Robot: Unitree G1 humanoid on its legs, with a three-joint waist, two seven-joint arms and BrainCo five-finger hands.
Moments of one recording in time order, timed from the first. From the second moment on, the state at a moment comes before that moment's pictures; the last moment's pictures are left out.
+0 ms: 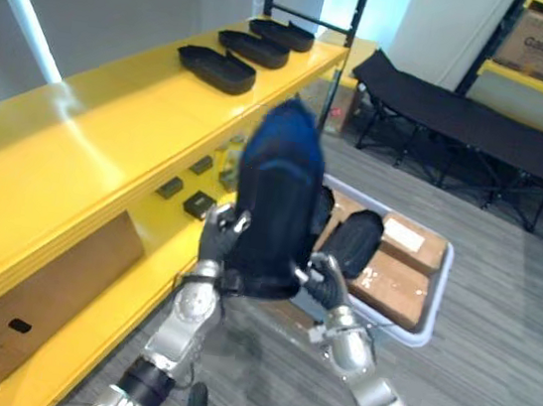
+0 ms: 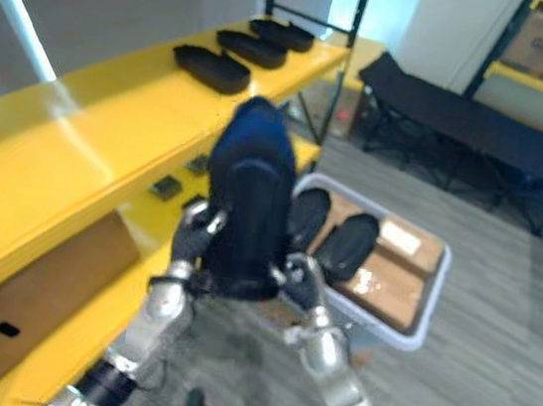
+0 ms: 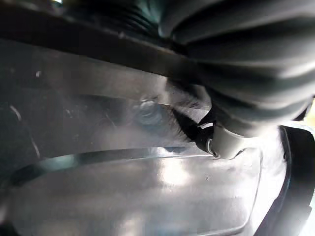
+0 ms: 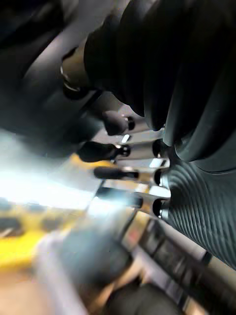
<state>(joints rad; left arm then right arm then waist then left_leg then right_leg) -0.24 0.14 -0.36 0.09 -0.09 -0.23 0.38 -0.12 -0.22 0.47 0.36 -0.14 -0.23 -0.30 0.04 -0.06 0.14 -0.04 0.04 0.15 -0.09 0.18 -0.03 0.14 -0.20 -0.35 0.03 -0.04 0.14</state>
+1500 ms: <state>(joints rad) -0.04 0.15 -0.07 0.13 0.48 -0.26 0.89 0.07 -0.24 -0.06 0.11 0.61 -0.35 0.17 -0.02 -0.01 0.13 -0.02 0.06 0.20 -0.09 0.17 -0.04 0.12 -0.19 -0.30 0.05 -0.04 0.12</state>
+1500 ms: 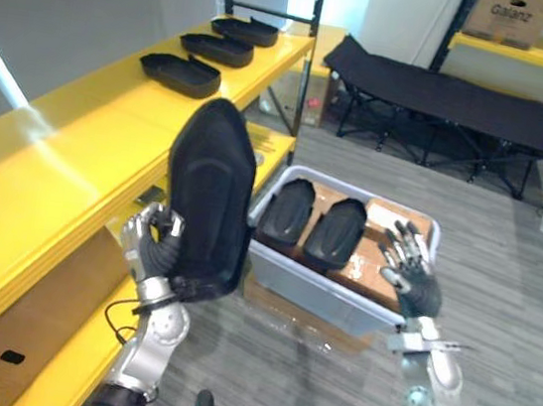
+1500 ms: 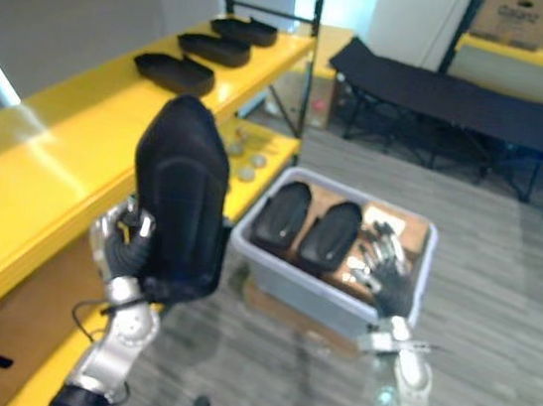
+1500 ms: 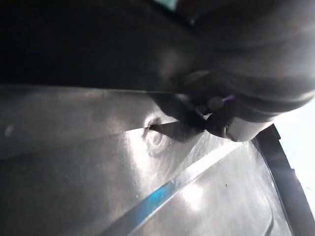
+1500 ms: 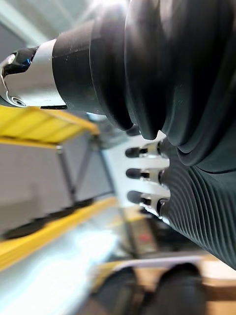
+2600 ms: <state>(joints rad) 0.35 0.02 0.47 -0.47 0.20 -0.42 0.71 0.06 -0.12 0.03 0.25 0.30 -0.34 0.04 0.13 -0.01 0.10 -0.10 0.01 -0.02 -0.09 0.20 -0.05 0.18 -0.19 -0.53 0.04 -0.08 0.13</state>
